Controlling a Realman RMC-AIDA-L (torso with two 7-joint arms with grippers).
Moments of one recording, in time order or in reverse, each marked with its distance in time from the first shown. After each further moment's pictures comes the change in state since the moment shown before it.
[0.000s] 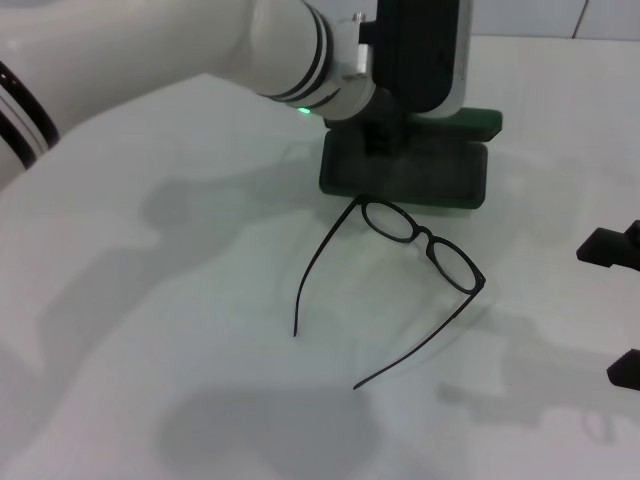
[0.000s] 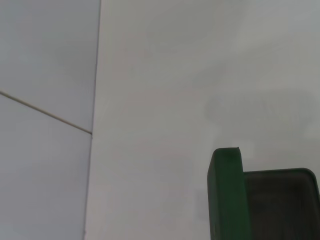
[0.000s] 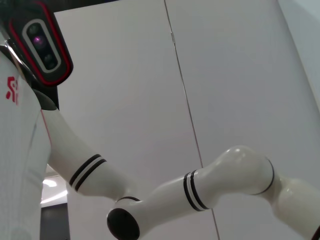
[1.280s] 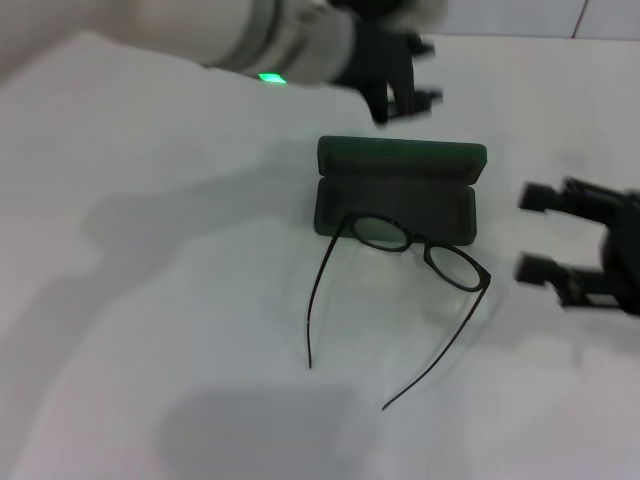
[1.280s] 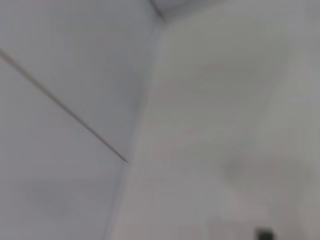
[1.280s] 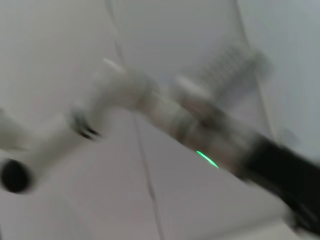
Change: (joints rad) left arm 0.185 0.005 -0.109 0.387 -0.082 0.160 -0.172; right arm 0.072 -0.016 0.000 -0.089 -0.101 0.321 0.145
